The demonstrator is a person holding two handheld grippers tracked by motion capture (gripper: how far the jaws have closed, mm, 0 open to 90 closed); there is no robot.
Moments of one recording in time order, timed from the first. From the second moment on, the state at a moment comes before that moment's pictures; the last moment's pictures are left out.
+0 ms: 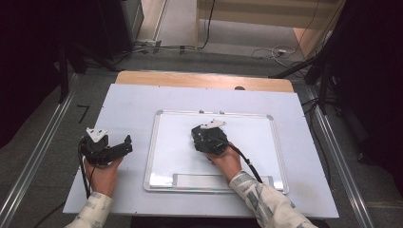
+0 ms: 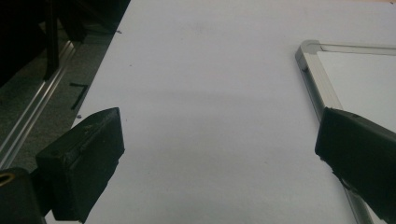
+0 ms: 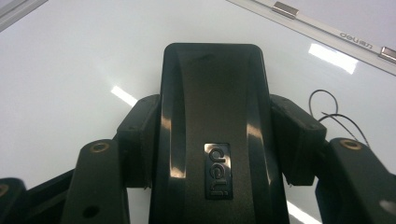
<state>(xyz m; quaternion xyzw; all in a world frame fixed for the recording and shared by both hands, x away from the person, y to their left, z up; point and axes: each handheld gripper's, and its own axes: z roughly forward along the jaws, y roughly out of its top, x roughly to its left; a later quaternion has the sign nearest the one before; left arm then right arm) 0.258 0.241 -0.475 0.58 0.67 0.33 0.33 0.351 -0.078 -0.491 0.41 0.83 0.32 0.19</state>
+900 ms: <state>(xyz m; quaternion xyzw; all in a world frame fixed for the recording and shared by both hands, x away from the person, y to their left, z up) 0.253 0.247 -0.474 0.57 0.67 0.33 0.34 0.371 -0.100 -0.490 0.43 0.82 0.32 0.18</state>
